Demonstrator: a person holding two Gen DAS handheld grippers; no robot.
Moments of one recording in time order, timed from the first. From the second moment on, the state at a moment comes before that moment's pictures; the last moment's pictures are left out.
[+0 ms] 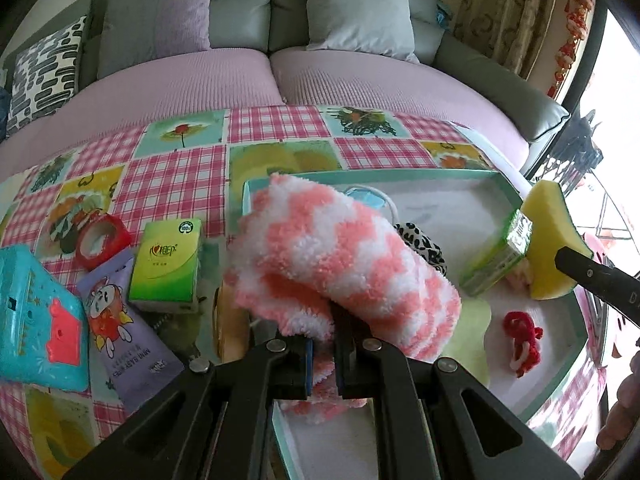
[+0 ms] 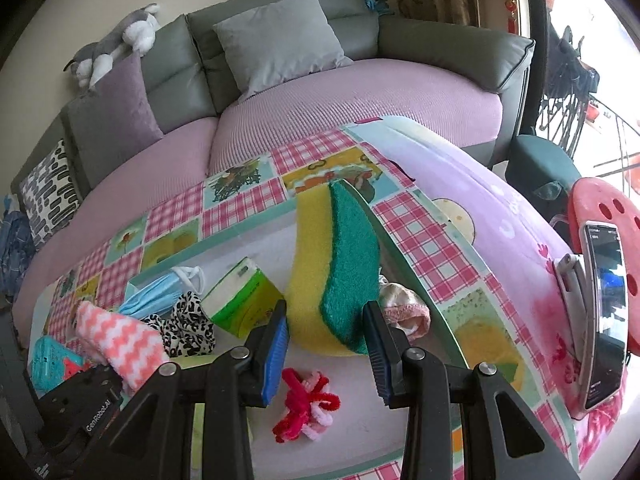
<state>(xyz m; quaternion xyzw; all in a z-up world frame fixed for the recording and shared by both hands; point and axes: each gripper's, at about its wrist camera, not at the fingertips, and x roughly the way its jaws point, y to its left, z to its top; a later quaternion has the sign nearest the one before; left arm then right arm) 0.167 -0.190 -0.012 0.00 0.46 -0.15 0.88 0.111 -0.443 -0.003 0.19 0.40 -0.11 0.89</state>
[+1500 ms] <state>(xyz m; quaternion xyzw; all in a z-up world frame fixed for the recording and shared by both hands) 0.144 -0.127 0.031 -0.04 0.47 -0.02 0.88 0.096 -0.437 0.019 0.15 0.44 -0.12 0.88</state>
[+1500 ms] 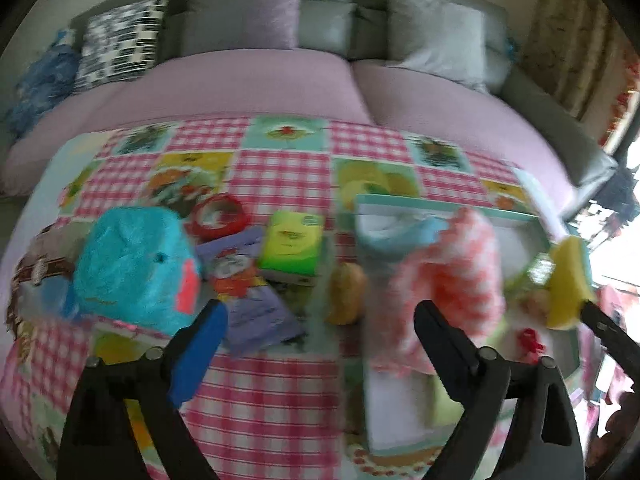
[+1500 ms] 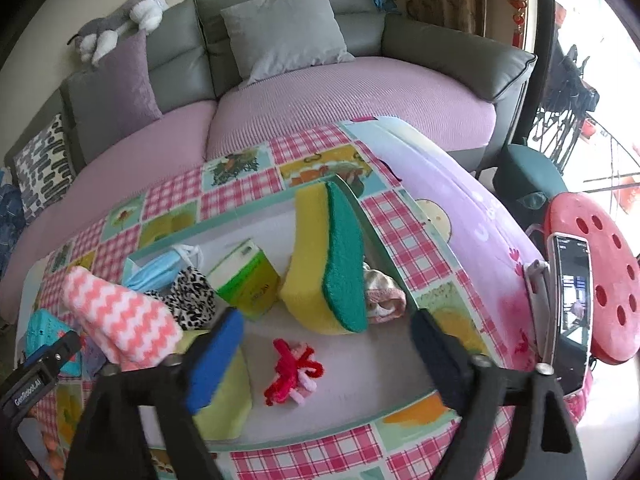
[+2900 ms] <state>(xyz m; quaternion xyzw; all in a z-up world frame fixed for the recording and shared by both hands) 0.133 -0.078 0.044 -0.09 0.49 -0.03 0.87 0.107 -0.323 0.043 0.07 0.42 0.02 0.90</state>
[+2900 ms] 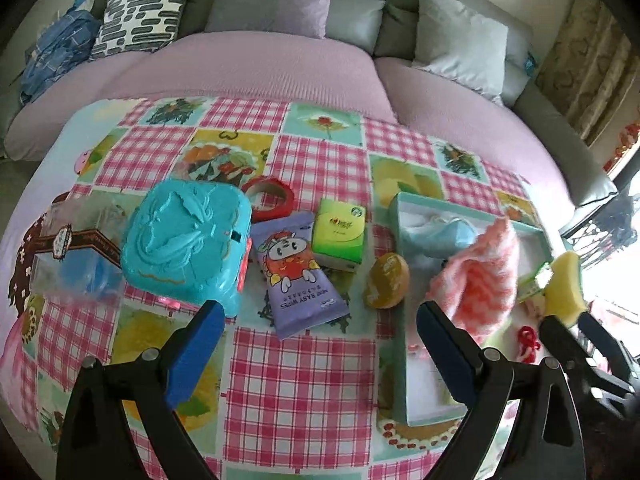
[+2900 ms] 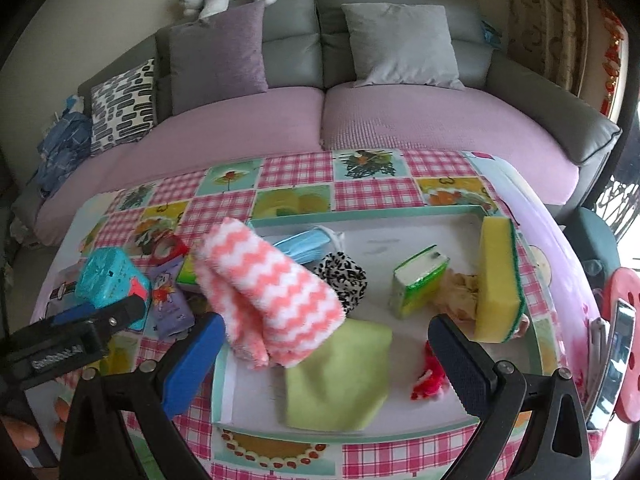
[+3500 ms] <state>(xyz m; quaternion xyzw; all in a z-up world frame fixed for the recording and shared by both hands) 0.112 -0.027 0.091 -0.11 0.43 0.00 0.90 0.109 -0.264 0.045 0.06 0.41 0.12 0.90</state>
